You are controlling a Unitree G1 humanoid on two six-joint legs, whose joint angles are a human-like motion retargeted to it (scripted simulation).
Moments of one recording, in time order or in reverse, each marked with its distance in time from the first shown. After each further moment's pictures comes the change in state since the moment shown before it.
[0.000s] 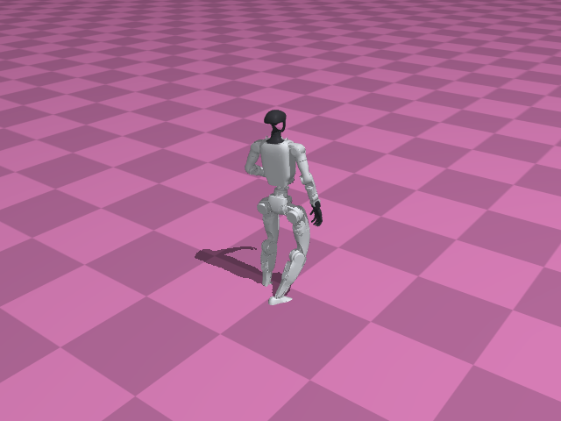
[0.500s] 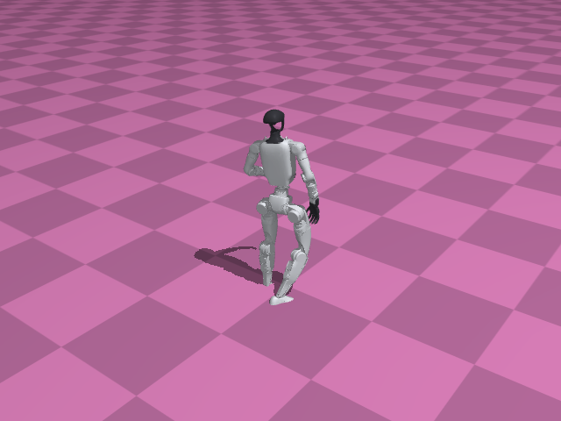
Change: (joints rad) left arm -0.029 0.009 -0.053 -0.116 -0.073 -0.040 -0.053; right arm 0.031 -0.006 0.099 -0.074 -0.074 -0.053 0.080; waist 0.017 -0.051 -0.034; left_leg 0.021 -0.010 -0.018 -0.163 0.107 -0.035; right_leg -0.045 -0.034 -0.031 0.044 0.004 -0.013
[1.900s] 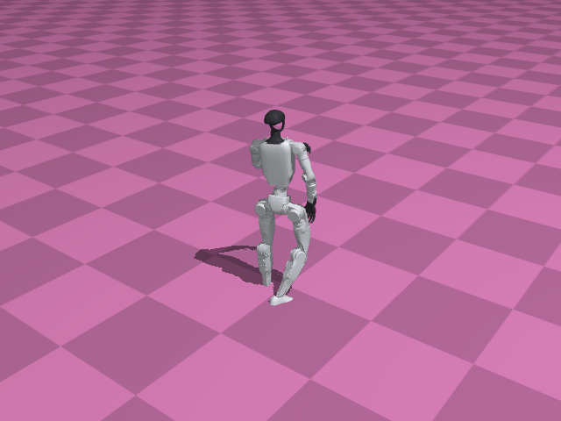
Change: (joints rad) left arm -0.497 -0.208 -0.290 -0.319 -0.361 0.039 -0.032; right arm -0.026 -0.010 0.116 -0.023 0.082 0.029 0.044; waist -0.017 0.052 -0.052; left_leg -0.021 0.013 -0.040 -0.109 0.092 -0.061; right_leg -0.025 0.012 -0.052 -0.004 0.031 -0.015
